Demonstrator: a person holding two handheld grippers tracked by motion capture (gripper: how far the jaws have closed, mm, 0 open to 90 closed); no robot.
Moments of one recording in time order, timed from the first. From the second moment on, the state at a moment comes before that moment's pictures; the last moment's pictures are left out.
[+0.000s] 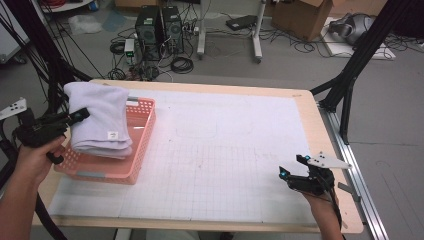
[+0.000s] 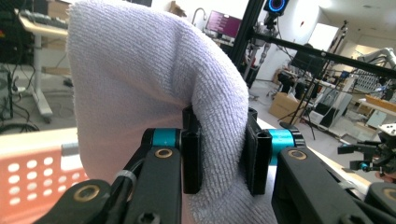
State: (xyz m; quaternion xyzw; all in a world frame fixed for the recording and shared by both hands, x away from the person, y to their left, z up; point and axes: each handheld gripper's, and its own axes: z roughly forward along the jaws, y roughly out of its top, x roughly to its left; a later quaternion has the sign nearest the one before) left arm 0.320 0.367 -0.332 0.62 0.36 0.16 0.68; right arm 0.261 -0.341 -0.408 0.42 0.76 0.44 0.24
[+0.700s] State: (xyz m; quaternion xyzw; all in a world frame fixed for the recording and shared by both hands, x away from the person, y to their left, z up) left arm 0.344 0.357 -0.365 0.66 0.38 0.11 0.64; right arm 0.262 -0.336 -0.410 0.42 0.76 0.43 0.23
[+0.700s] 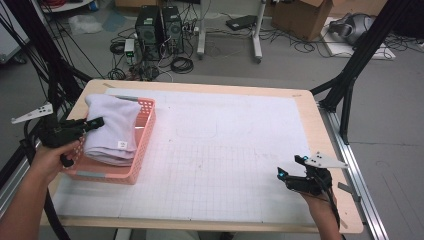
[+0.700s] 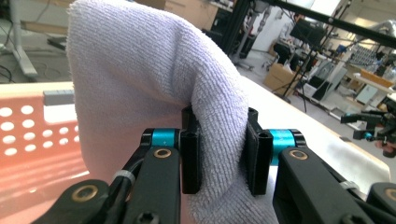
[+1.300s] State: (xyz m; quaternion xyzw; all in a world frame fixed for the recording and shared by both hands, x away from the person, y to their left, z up) left arm 0.358 0.352 -0.377 0.67 0.44 0.10 0.59; right arm 0.262 -0.337 -0.410 0.42 0.77 0.43 0.24
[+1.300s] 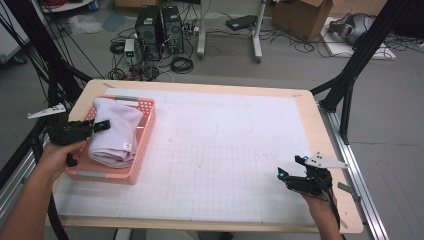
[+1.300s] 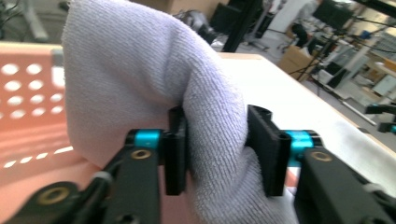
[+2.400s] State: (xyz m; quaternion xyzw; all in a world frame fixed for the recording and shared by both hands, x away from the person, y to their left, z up) left arm 0.366 0.350 -0.374 0.68 0.54 0.13 0.48; right arm 0.263 -0.337 -0.411 0.42 0.76 0.43 0.24
